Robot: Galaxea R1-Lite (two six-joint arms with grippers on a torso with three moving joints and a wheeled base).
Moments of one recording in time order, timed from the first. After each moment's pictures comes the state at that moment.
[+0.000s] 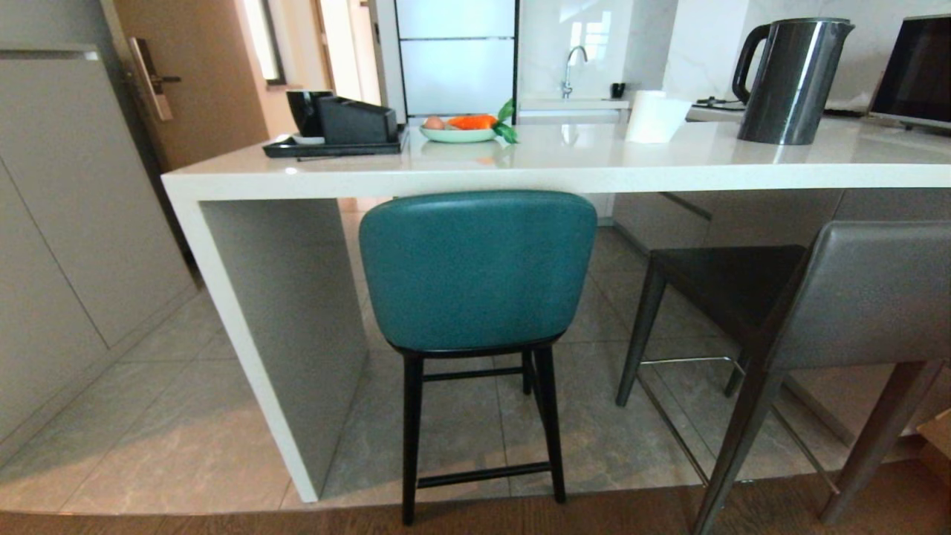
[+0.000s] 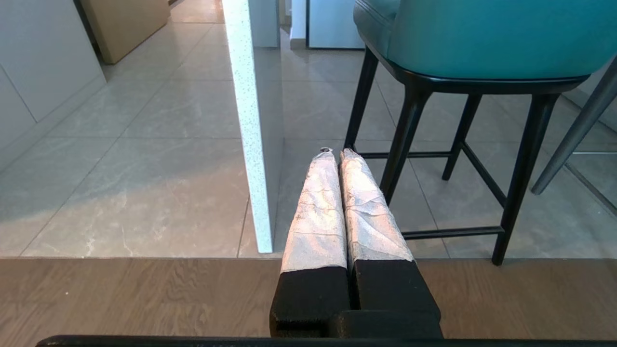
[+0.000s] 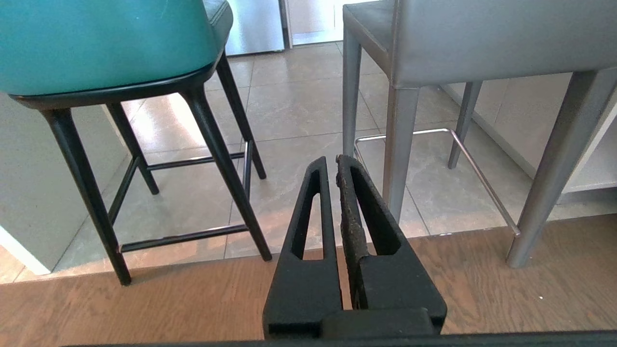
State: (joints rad) left arm 0.00 0.00 0.00 -0.01 0.00 -0.01; right arm 0.00 0.00 0.00 -0.01 -0.01 0.03
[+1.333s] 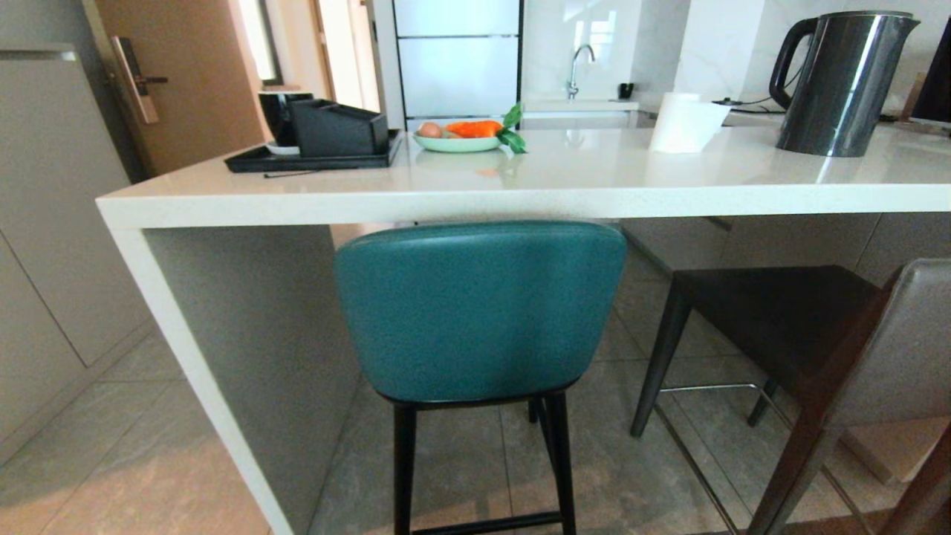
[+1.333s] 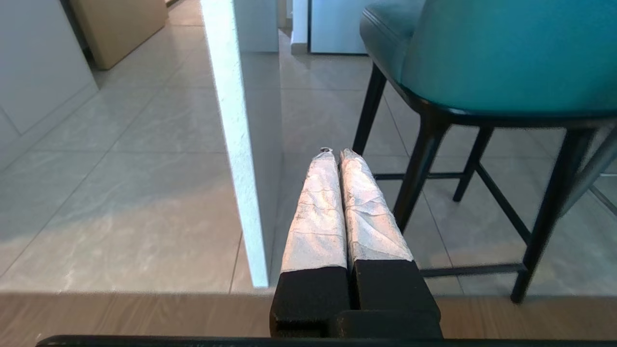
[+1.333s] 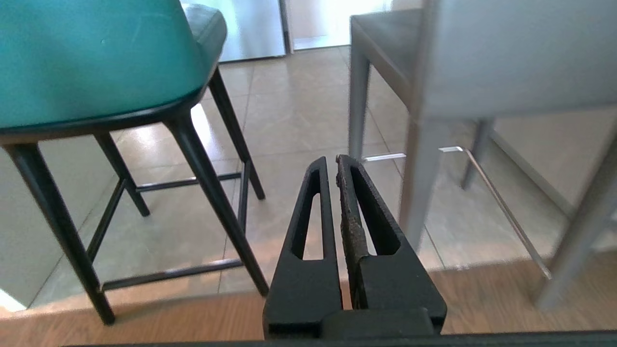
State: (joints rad) left arm 0.00 0.00 0.00 -0.01 0.00 -0.01; right arm 0.00 0.00 0.00 -0.01 -0.01 0.03
